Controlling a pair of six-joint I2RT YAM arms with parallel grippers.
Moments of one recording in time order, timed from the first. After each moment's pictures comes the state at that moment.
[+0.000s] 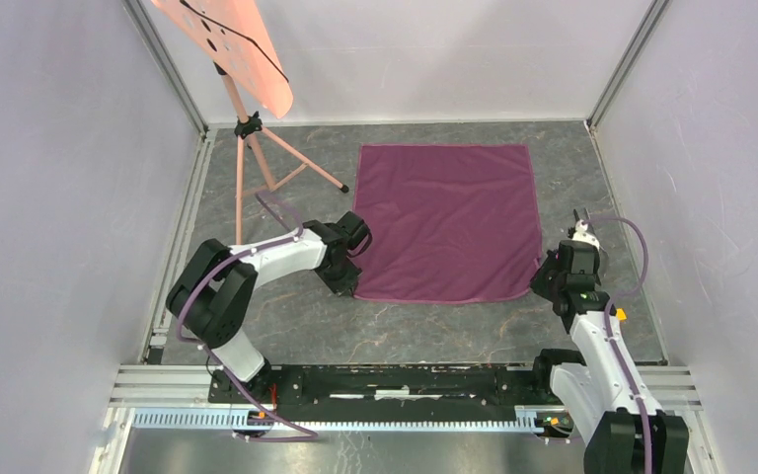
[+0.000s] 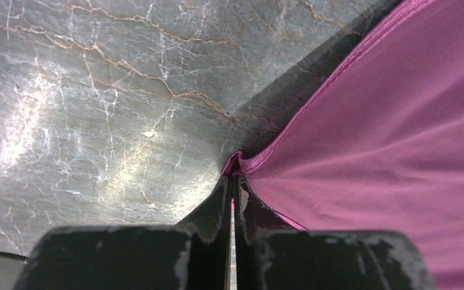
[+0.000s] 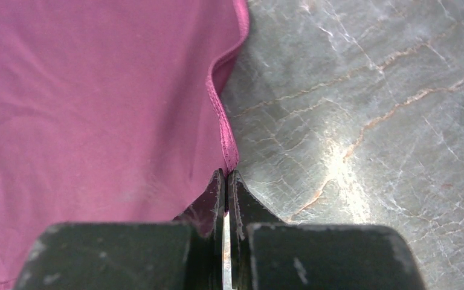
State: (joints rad) left arm -0.66 1.67 0.97 -0.76 -0.12 -1.39; right arm -0.07 0.82 0.38 -0.38 0.07 0.45
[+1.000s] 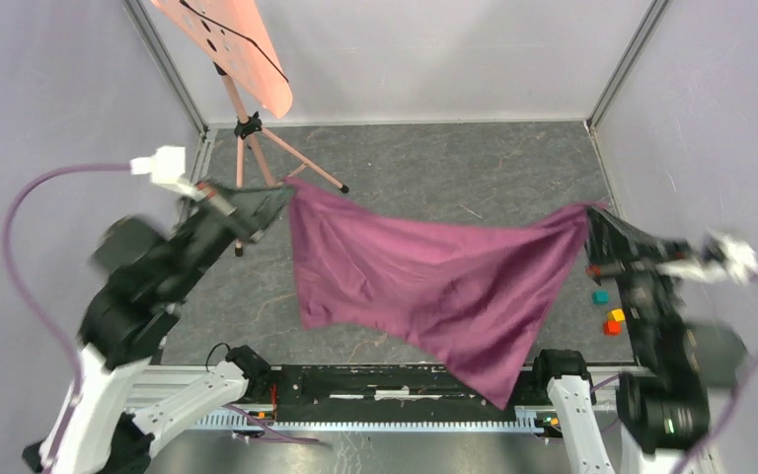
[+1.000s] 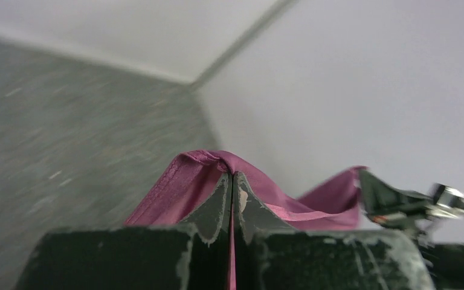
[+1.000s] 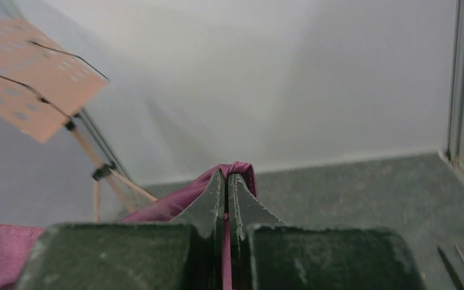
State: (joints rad) left arm -0.64 0.66 1.38 -0.52 0.01 -0.79; right arm -0.05 0.32 1.21 -0.45 -0.18 0.44
